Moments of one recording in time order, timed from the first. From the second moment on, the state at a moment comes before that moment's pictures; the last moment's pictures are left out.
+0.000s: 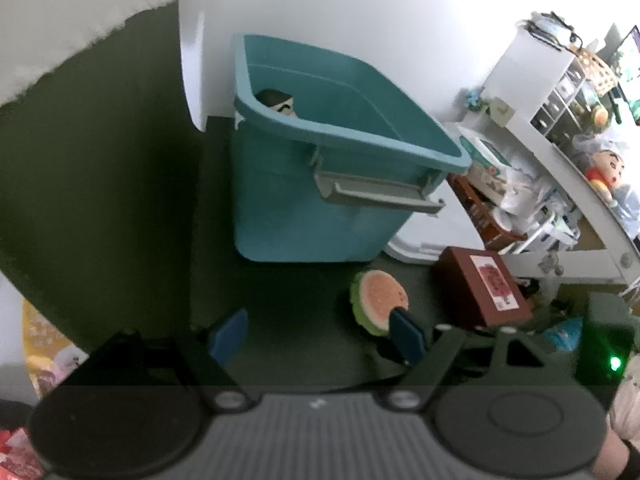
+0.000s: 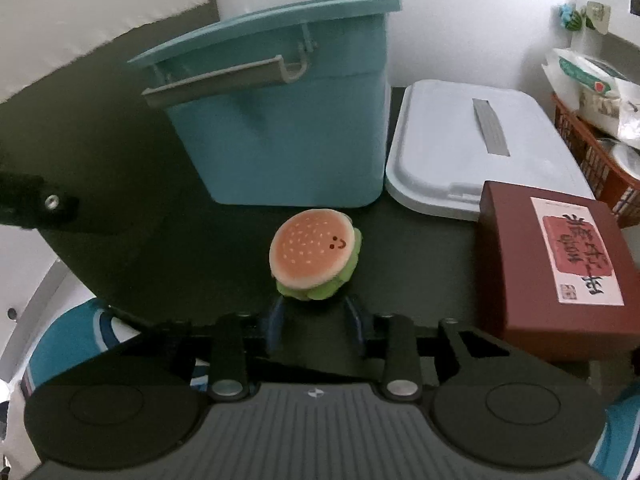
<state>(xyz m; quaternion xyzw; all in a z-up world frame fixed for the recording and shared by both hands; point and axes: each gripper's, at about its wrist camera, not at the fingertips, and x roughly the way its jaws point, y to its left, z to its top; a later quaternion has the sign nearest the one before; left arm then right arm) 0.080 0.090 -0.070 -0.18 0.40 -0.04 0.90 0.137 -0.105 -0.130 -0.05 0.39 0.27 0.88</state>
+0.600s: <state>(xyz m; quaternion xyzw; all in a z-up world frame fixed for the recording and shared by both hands) 0.082 0.091 -0.070 -0.19 0.40 -0.05 0.90 0.151 -0.083 -0.141 -0.08 0.35 0.26 0.89</state>
